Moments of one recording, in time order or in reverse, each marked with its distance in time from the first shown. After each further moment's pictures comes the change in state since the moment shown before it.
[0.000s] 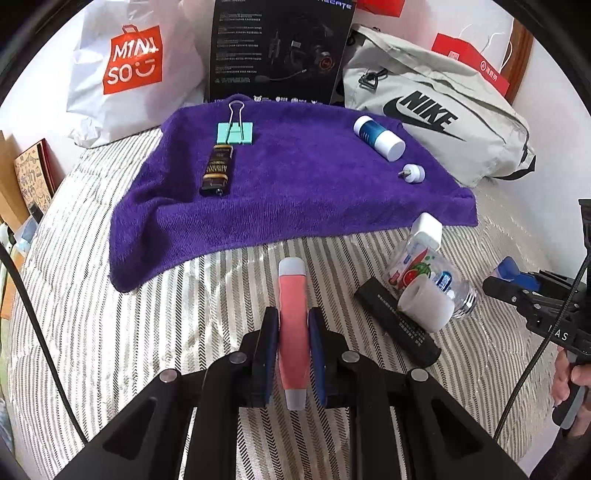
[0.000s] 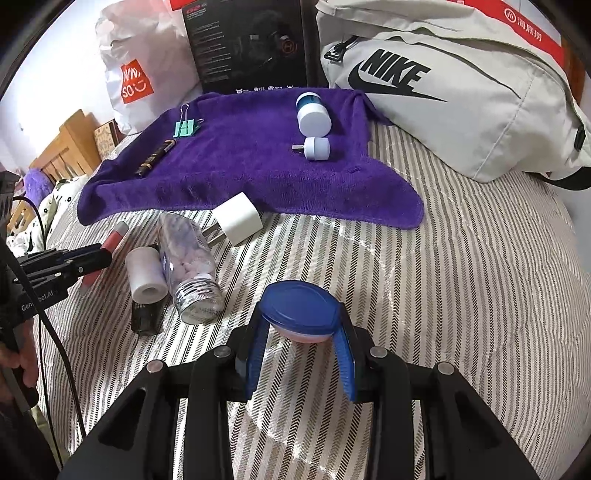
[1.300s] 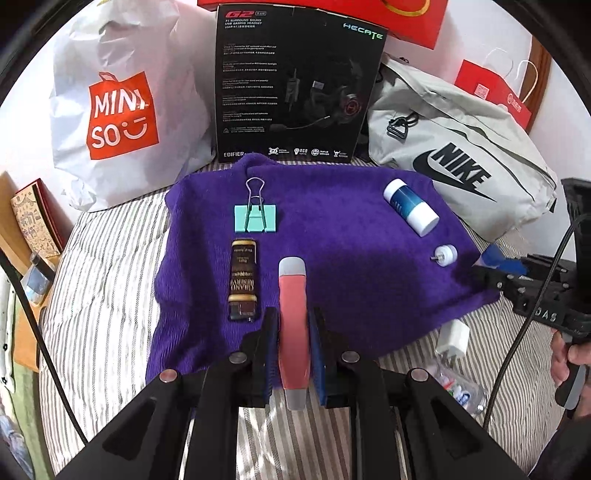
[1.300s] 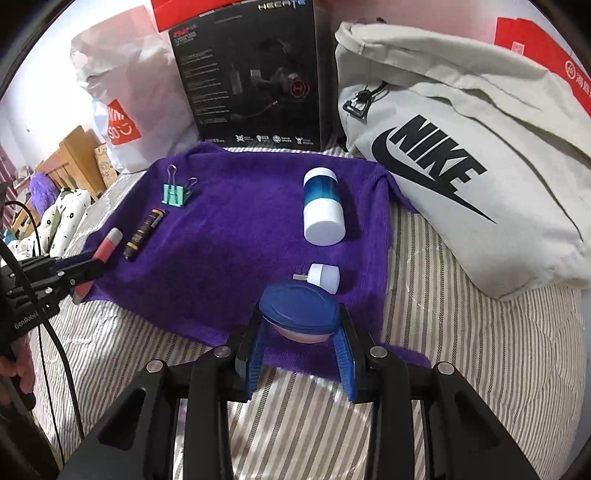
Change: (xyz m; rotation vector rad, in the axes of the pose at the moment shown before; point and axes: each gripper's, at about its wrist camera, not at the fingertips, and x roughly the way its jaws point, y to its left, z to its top) left arm 0.020 0.022 0.099 0.014 -0.033 0.029; right arm 0.028 0.000 0.119 -0.054 -0.012 0.028
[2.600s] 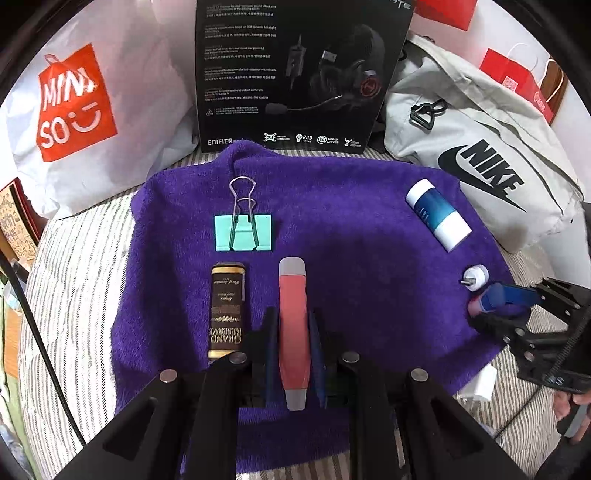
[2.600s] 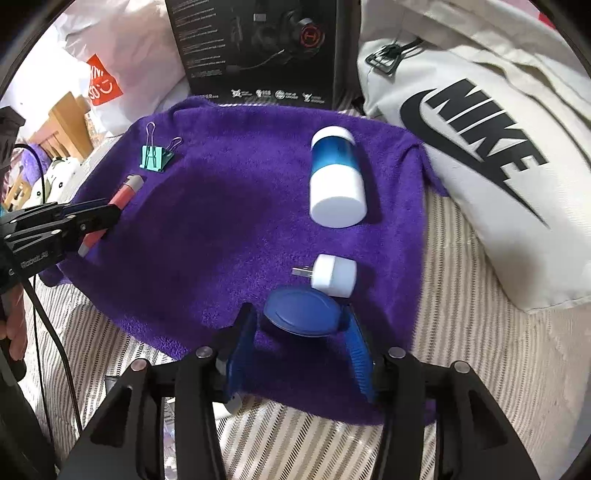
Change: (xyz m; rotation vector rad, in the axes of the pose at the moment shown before) left arm 0.056 -0.001 0.039 -0.006 0.074 -0.014; right arm 0.046 0.007 0.011 -0.057 0.126 -0.029
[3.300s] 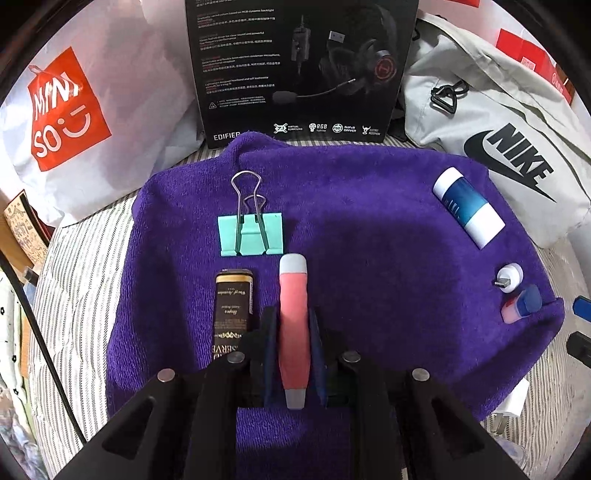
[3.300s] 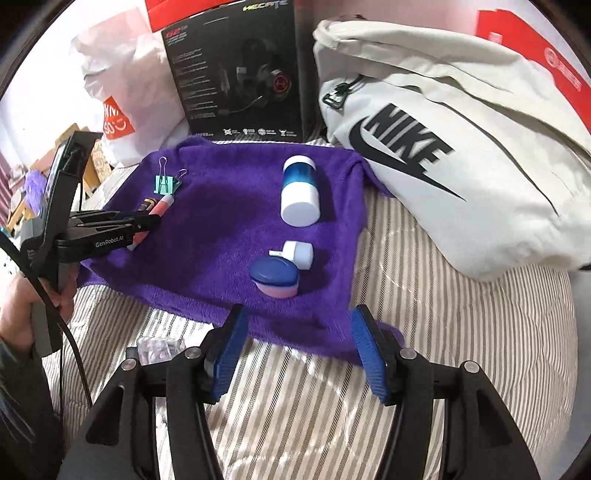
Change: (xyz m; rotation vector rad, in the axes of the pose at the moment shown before) left arm 0.021 -0.010 0.004 0.022 0.021 0.108; right arm -0.061 -0.025 -0.039 0.077 -0.119 0.006
